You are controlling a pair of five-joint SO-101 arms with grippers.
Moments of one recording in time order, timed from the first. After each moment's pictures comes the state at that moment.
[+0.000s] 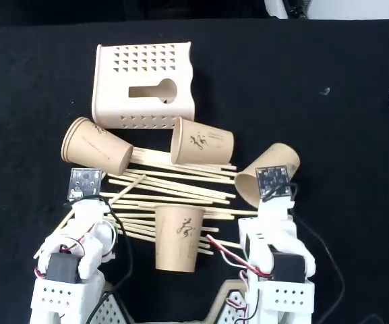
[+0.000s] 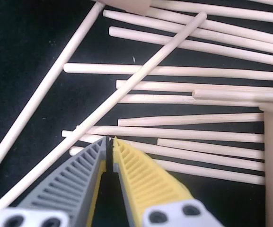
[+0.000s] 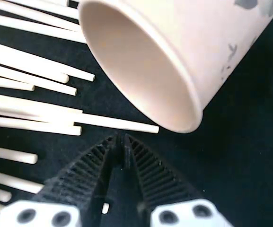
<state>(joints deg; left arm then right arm) 1.8 -104.2 96.2 72.8 4.1 4.7 -103.3 96.8 74.5 8.9</state>
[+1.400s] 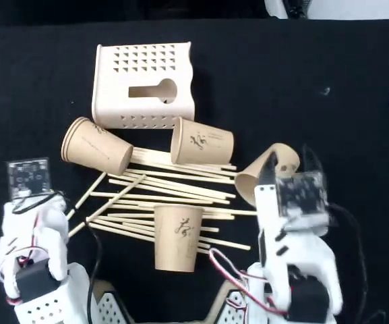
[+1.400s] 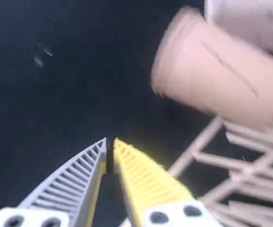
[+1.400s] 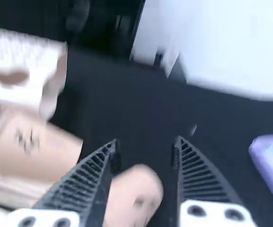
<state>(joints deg) -28.4 -104.3 80.7 63.7 -16.6 4.7 -103.3 65.7 58.2 17.3</state>
